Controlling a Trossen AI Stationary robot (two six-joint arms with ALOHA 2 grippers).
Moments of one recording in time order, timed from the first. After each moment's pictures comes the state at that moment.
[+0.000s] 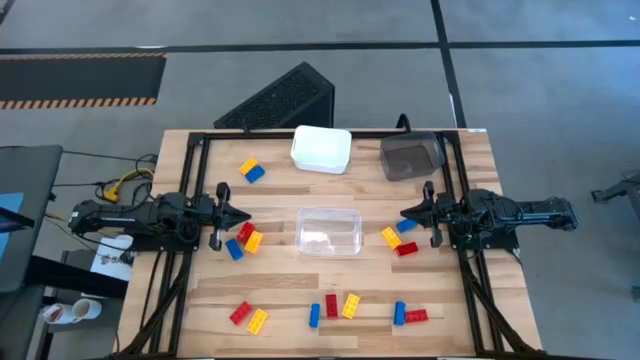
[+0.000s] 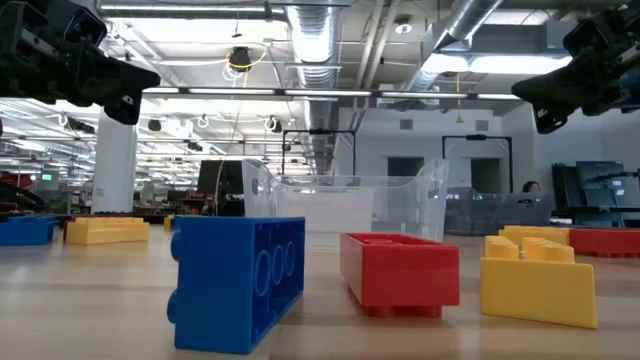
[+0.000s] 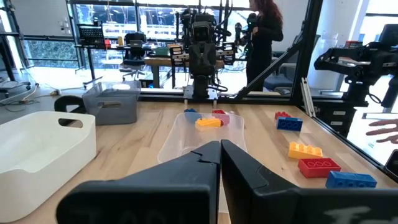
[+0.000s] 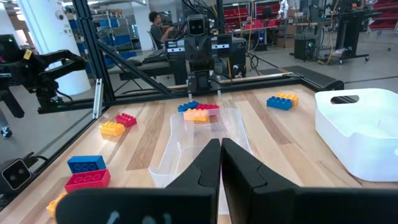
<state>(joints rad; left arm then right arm) -0.03 0.04 0.01 0.03 -0.01 -0.04 0.03 0.00 0.04 -0.07 0.08 0.11</state>
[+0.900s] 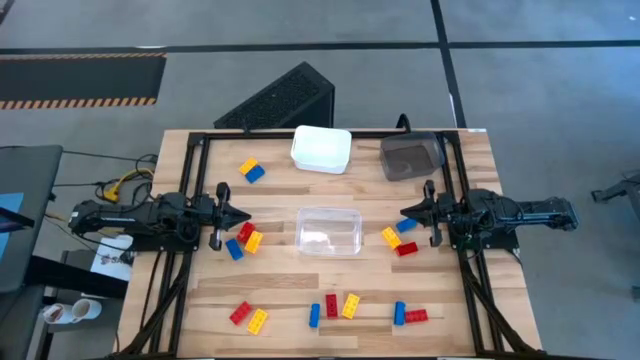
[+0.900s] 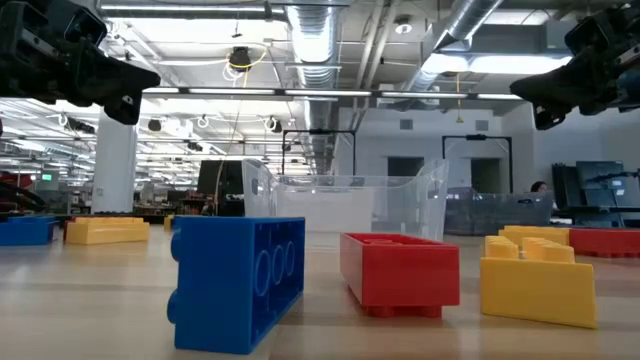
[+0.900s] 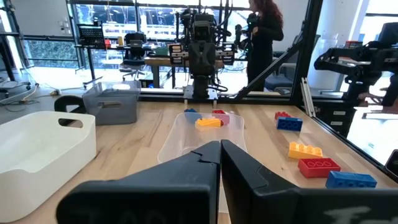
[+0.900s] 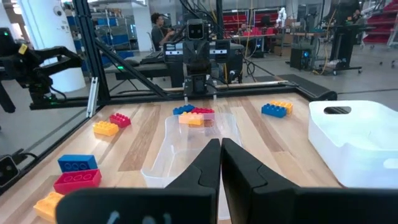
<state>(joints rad) -0.03 0.04 0.01 0.03 -0.01 -0.04 0.03 0.00 0.04 -0.03 0.08 0.05</state>
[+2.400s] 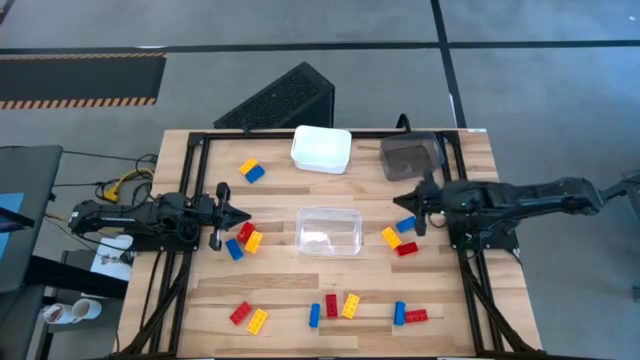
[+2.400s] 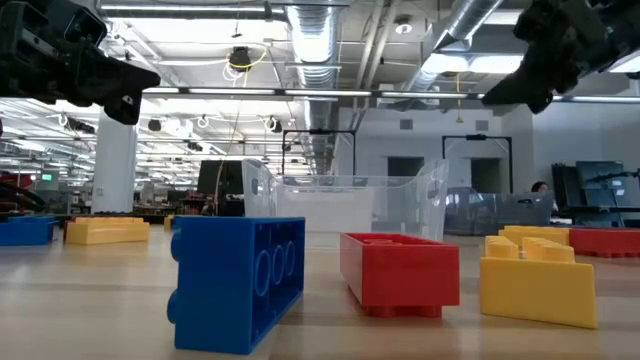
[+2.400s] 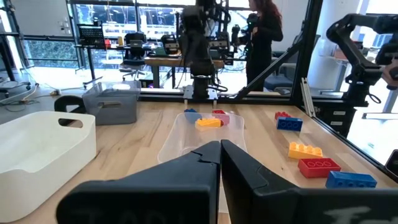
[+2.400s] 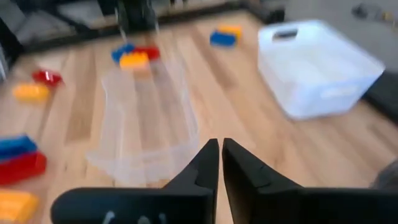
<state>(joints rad) -0.03 0.04 0.01 0.03 -0.01 -0.04 0.05 0.55 0.42 -0.29 0.29 0.22</state>
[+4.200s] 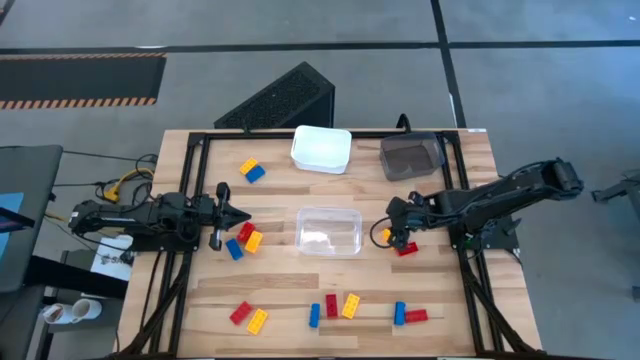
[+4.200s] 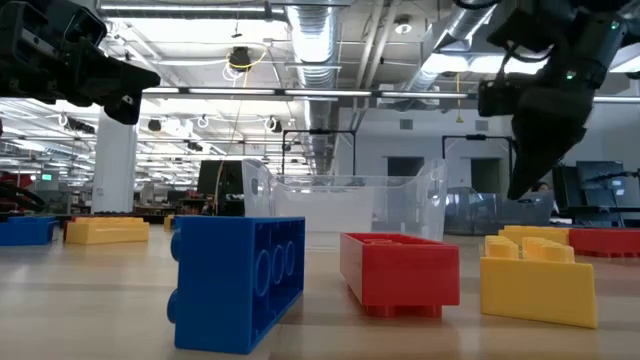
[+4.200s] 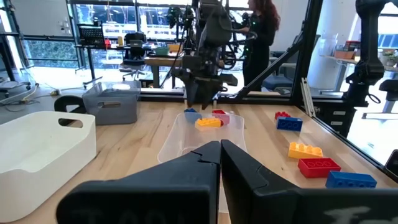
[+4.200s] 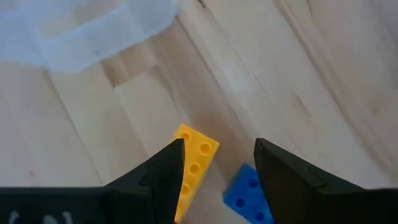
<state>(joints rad) -0.03 0.04 0.01 0.03 -0.01 -0.04 0.12 1.18 0.61 -0.57 0.23 0.63</state>
